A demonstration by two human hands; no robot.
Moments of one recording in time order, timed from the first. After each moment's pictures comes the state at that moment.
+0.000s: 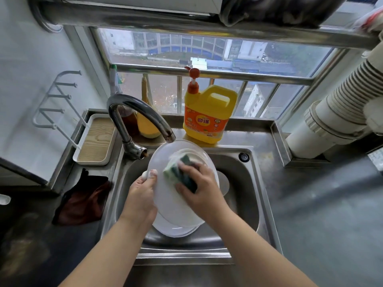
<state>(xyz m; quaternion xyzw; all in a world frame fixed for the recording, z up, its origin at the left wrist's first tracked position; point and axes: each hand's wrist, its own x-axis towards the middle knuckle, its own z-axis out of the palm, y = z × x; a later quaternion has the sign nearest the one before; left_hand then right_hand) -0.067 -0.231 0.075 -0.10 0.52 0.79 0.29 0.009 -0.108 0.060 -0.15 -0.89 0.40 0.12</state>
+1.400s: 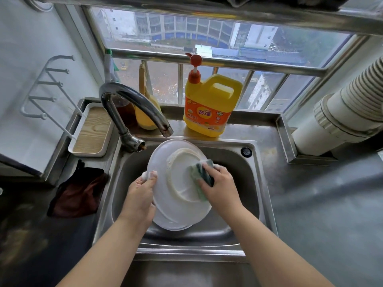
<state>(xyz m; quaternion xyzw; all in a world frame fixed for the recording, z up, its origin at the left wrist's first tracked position) -0.063 -0.227 0.054 -0.14 0.58 0.75 0.28 0.020 -0.062 0.016 -0.28 -0.88 0.38 0.04</state>
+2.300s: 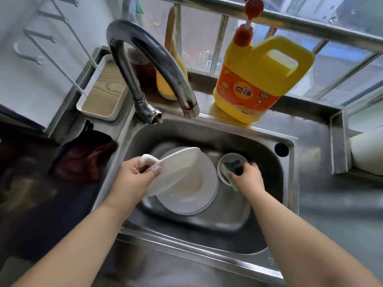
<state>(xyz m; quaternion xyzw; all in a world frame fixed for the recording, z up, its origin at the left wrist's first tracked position) -0.085 -0.263 0.011 0.00 0.76 0.61 0.22 -0.008 0.015 -0.094 -0.38 -0.87 0.29 -0.14</state>
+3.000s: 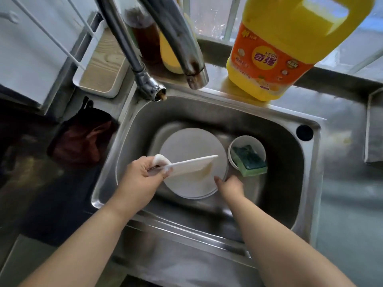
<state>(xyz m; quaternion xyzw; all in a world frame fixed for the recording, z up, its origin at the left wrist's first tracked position) -0.061 -0.275 -0.013 0.06 0.82 0.51 0.26 0.013 -0.061 -0.154 -0.47 -0.75 0.38 -0.27</state>
